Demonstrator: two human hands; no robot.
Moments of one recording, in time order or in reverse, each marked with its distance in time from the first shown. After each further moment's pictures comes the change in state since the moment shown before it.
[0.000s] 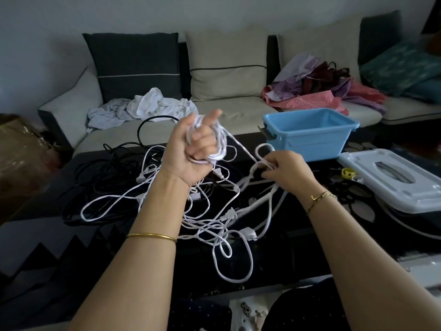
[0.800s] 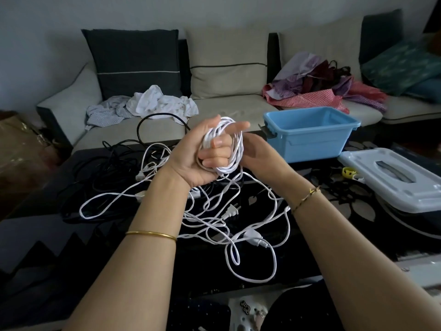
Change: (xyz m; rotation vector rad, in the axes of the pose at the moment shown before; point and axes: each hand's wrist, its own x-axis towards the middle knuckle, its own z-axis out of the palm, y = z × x) left_hand -0.001 -0.009 0.014 0.280 0.124 -0.216; right_hand -0.002 -0.047 0.016 0.567 -0.131 -0.245
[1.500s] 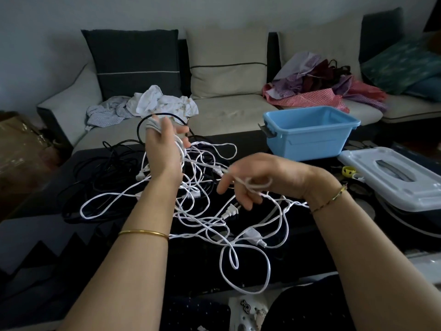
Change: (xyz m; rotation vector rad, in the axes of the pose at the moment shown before) left_hand 0.001 0.001 -0.041 0.469 0.977 0.735; right_hand -0.031 -0.037 -0.025 0.155 -0.673 0.078
